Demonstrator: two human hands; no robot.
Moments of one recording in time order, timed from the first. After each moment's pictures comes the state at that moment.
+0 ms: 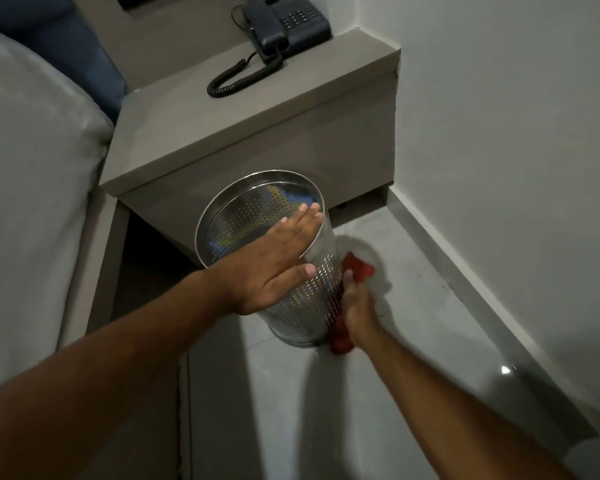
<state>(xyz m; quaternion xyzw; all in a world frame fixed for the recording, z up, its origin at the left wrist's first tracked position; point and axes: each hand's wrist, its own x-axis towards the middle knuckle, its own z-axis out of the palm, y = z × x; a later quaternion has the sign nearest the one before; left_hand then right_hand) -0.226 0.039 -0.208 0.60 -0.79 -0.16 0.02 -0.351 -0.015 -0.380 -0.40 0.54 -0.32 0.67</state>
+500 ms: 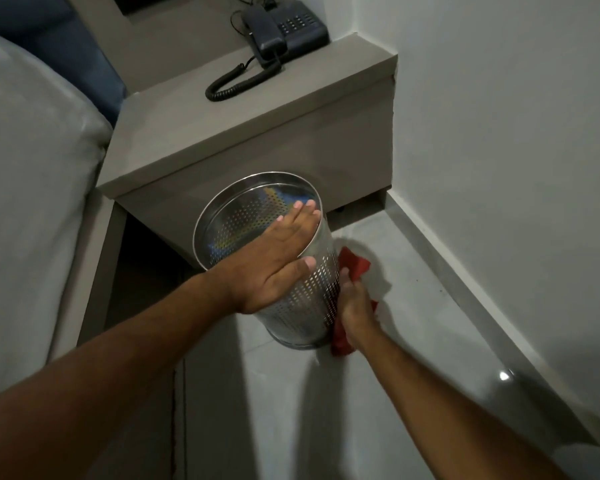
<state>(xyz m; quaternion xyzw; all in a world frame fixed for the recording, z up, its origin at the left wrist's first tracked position) -0.229 0.034 -0.213 0.62 -0.77 -0.15 0.06 -0.353 -0.025 -0.388 -0.39 0.51 -0.32 0.70</state>
